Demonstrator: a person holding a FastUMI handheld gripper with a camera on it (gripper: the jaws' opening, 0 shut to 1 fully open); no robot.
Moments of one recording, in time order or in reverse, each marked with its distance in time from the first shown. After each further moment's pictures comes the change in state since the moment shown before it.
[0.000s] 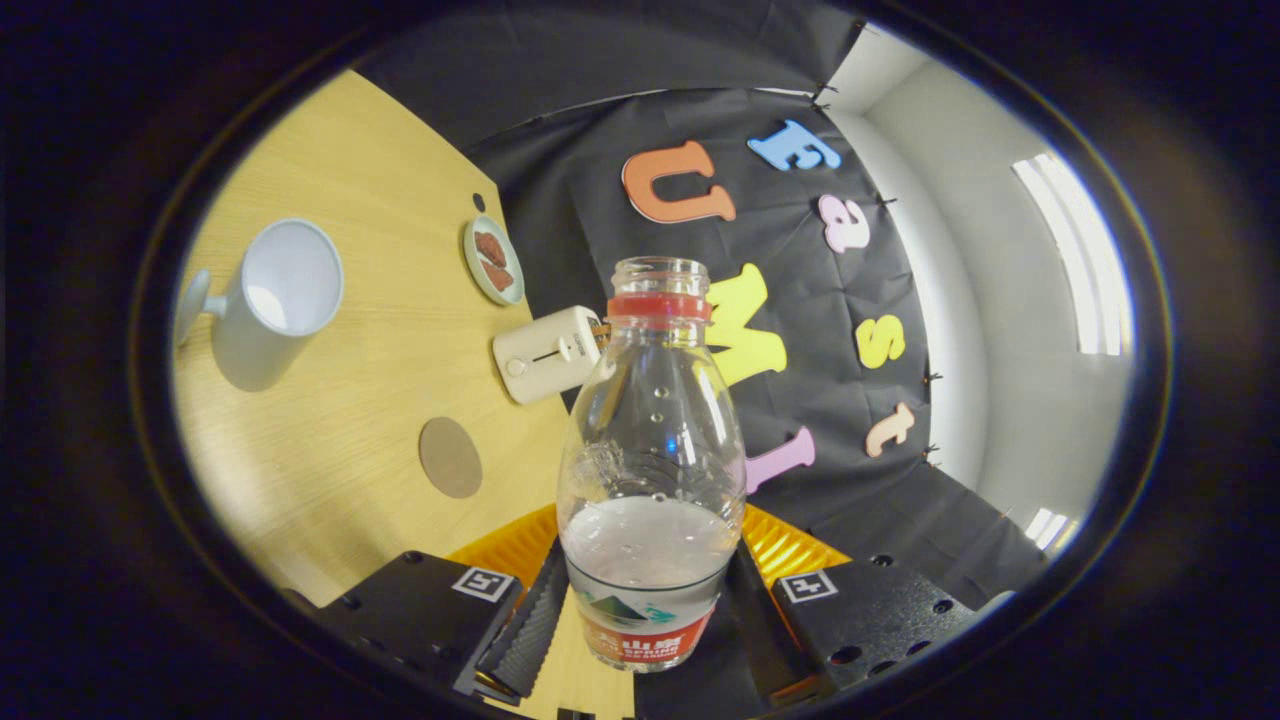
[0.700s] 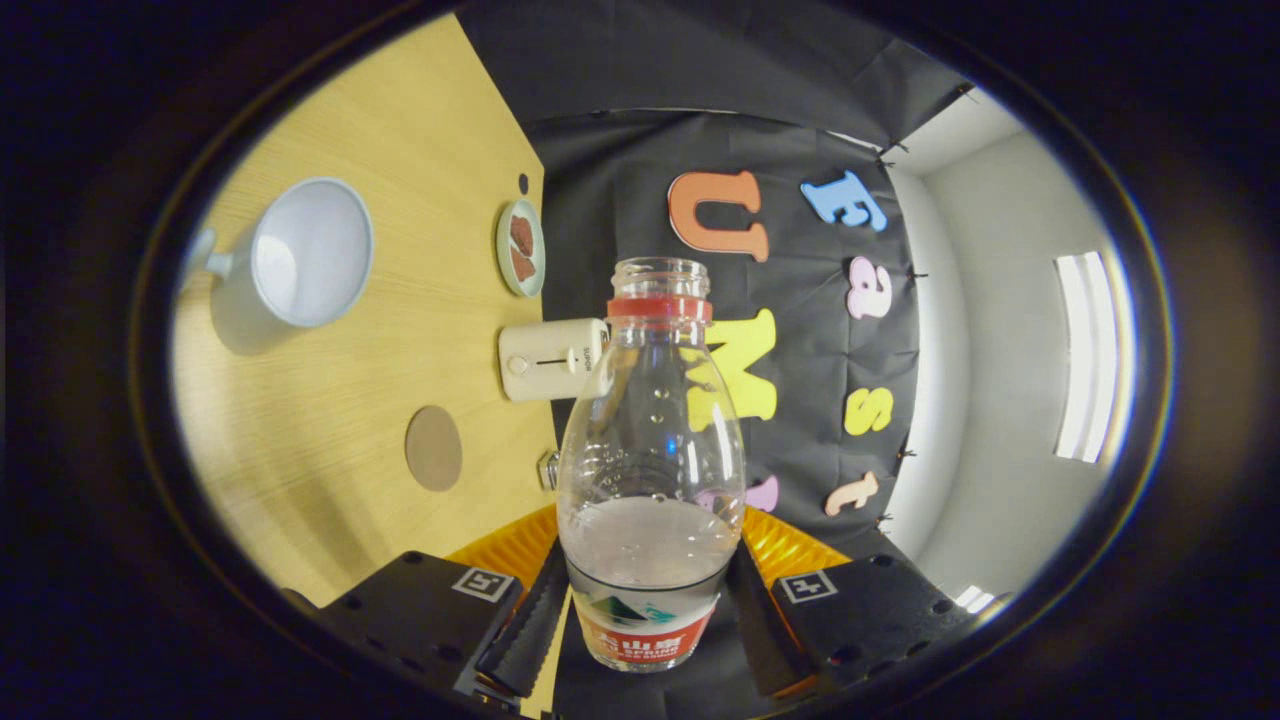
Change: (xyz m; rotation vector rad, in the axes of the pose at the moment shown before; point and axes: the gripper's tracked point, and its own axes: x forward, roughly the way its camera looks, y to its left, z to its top) arm -0.010 0.013 0.033 -0.268 -0.030 -0.049
